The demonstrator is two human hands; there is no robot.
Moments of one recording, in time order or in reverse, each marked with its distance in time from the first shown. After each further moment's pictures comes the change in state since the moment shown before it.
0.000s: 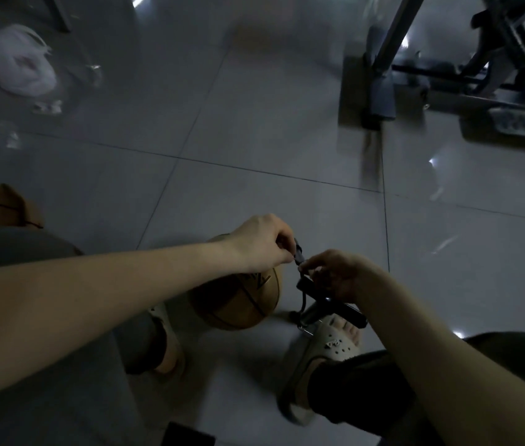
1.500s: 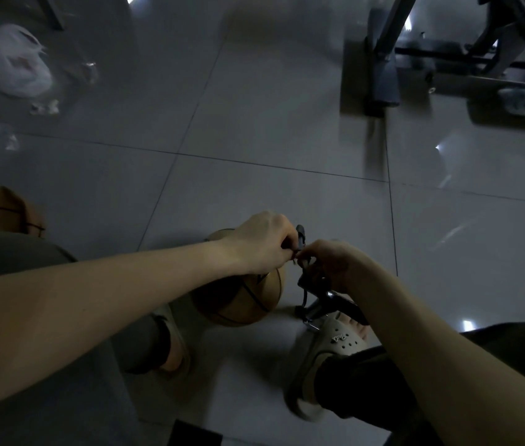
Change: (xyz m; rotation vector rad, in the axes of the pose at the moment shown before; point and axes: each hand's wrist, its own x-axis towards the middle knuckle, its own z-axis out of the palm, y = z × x) left_hand 0.005 0.002 0.007 0.187 -0.017 0.108; right_hand 0.008 -0.006 0.015 -0.062 0.053 -0.051
